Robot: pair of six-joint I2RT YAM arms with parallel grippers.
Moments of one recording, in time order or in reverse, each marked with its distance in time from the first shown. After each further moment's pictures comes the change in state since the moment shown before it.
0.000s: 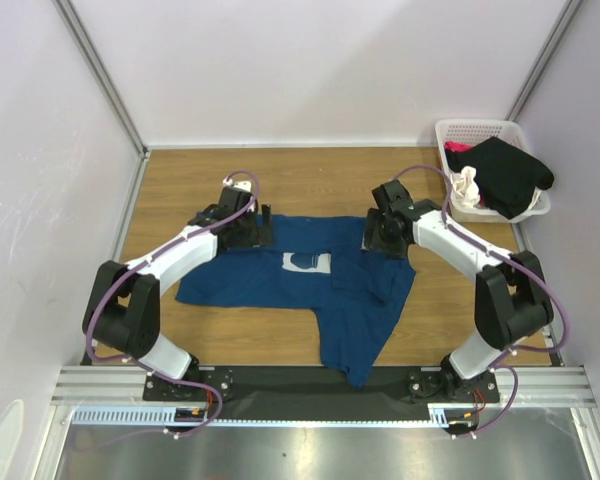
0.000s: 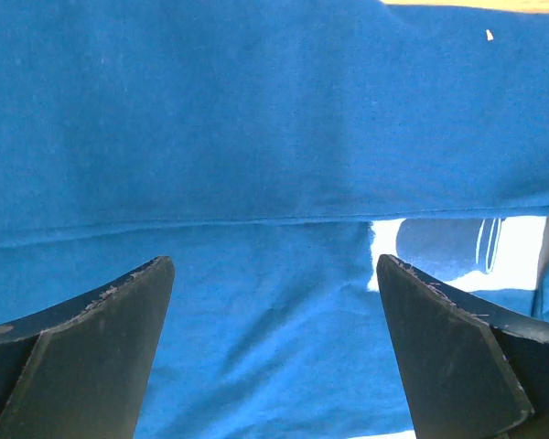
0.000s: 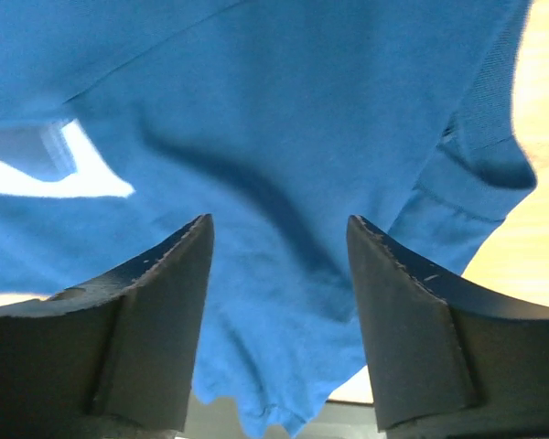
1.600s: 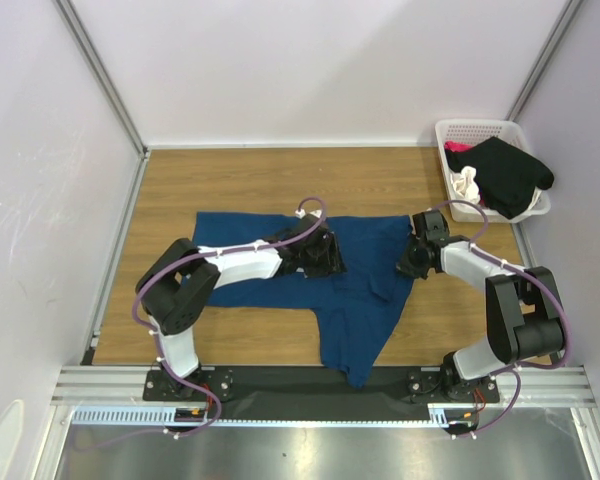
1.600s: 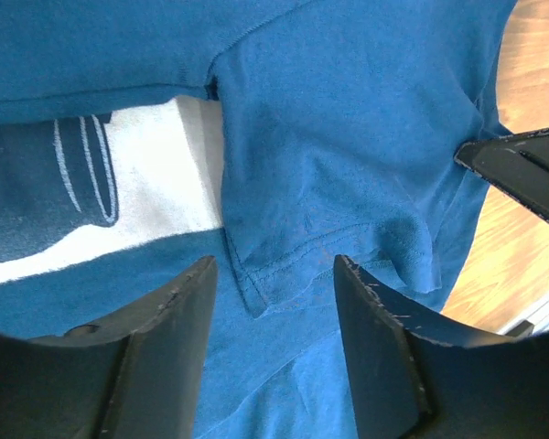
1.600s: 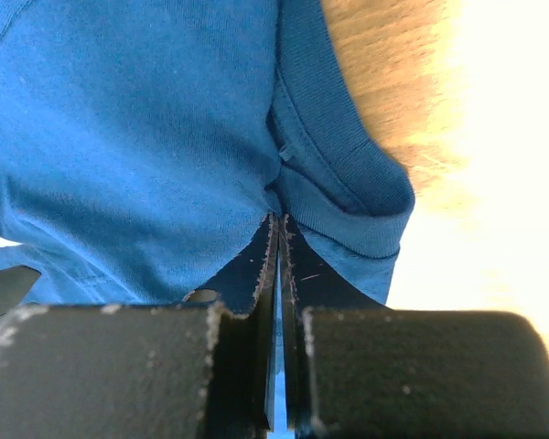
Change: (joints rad) left arm -0.413 0.281 0.085 0.237 0.176 -0.487; right arm -0.235 -0.103 -0.408 0.340 -0.120 0.032
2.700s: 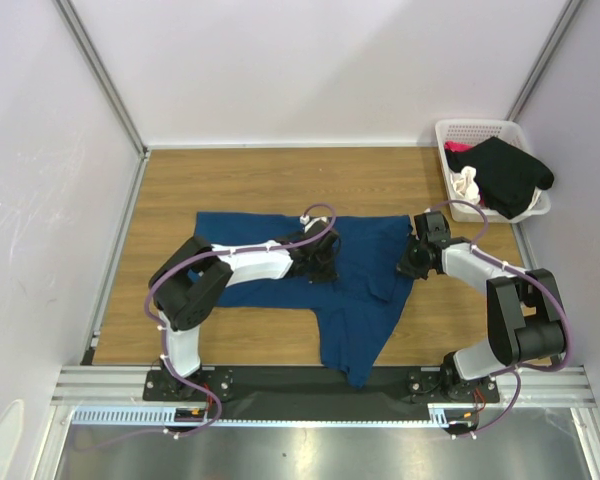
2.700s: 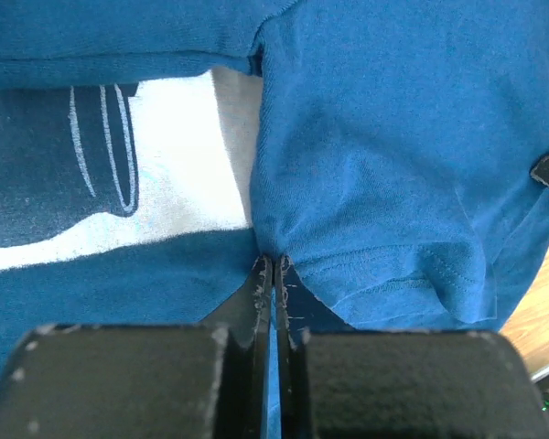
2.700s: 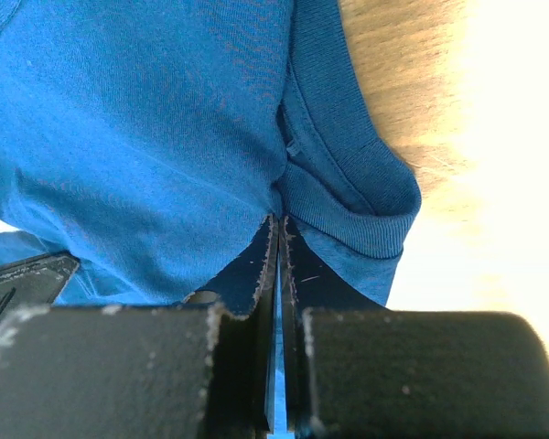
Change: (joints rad) left arm -0.048 0.073 0.063 -0.111 -0.098 -0.019; right arm -0.009 -0.013 -0.016 0.018 -0.035 -0.037
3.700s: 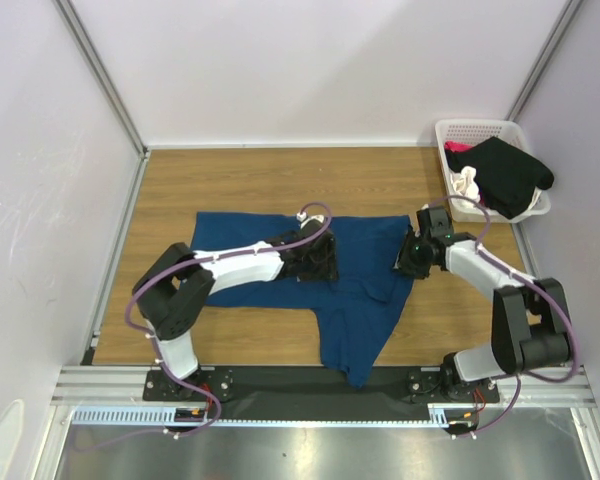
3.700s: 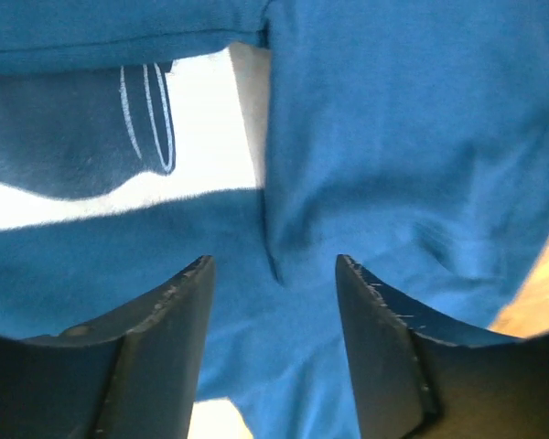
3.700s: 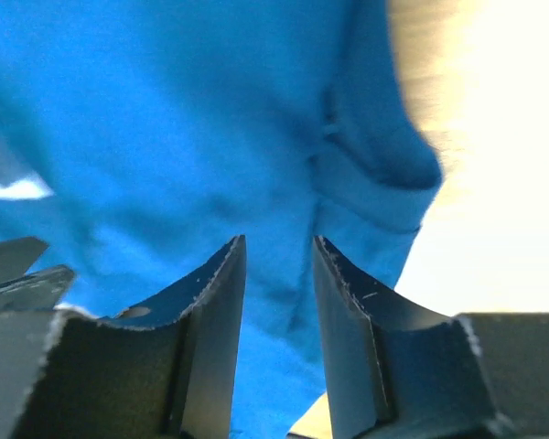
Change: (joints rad) left arm -0.002 -0.097 -0.038 -0.056 -0.032 0.087; right arm -0.002 -0.035 0.043 -0.101 -0.058 -0.055
